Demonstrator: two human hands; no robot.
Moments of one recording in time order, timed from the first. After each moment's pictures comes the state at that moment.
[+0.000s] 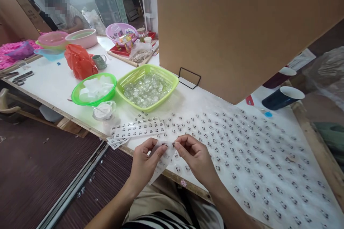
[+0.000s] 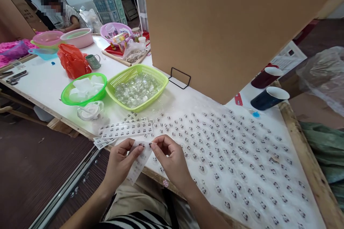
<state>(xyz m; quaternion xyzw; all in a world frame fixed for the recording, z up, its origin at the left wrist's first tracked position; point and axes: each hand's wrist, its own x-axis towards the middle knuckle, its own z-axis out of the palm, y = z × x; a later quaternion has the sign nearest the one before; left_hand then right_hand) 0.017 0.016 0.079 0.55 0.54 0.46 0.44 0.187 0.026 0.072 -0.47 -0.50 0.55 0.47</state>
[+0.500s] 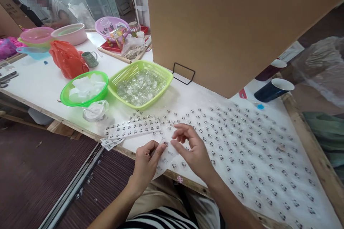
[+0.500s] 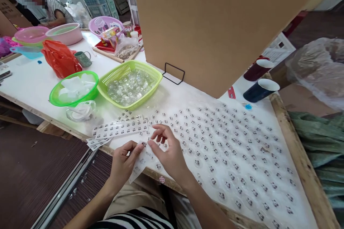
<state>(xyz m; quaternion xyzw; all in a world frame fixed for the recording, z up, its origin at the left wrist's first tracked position) 0.030 0.018 0.053 0.58 0.57 0.42 0.40 0.200 0.036 0.065 -0.48 -0.57 0.44 0.50</state>
